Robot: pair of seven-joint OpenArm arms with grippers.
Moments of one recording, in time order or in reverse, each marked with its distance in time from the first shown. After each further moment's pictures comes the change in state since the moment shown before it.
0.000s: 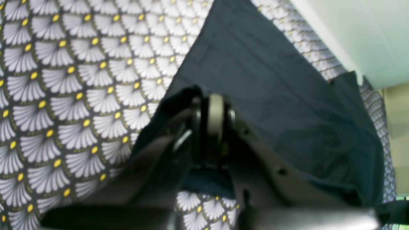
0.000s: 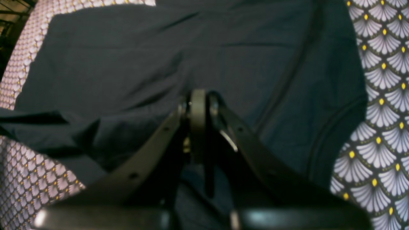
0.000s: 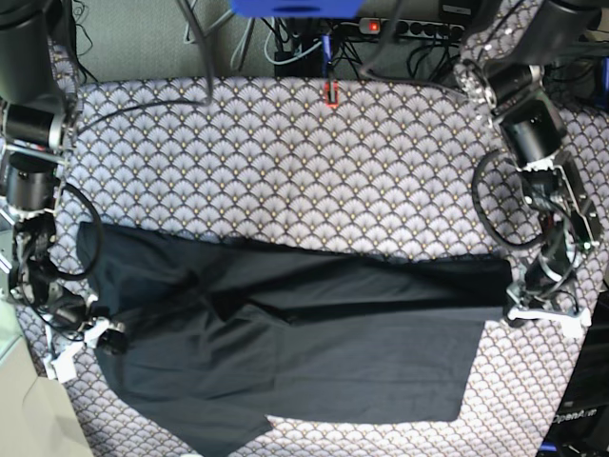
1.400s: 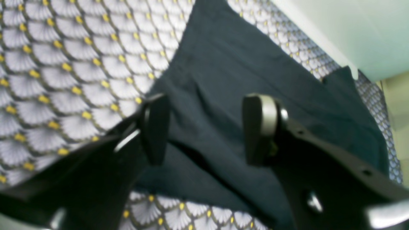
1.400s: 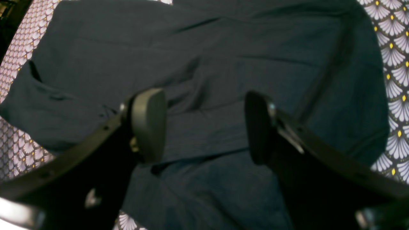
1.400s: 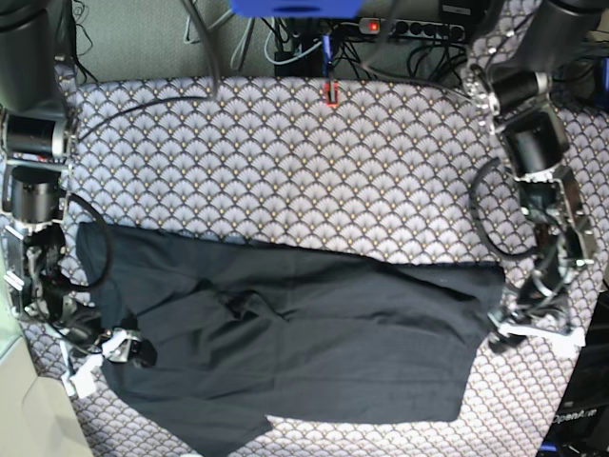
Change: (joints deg) left arm -1.4 -1.7 6.2 -0.6 -1.4 0.1 -3.9; right arm 2.5 -0.5 -7.1 0.0 0.2 -1.5 1.3
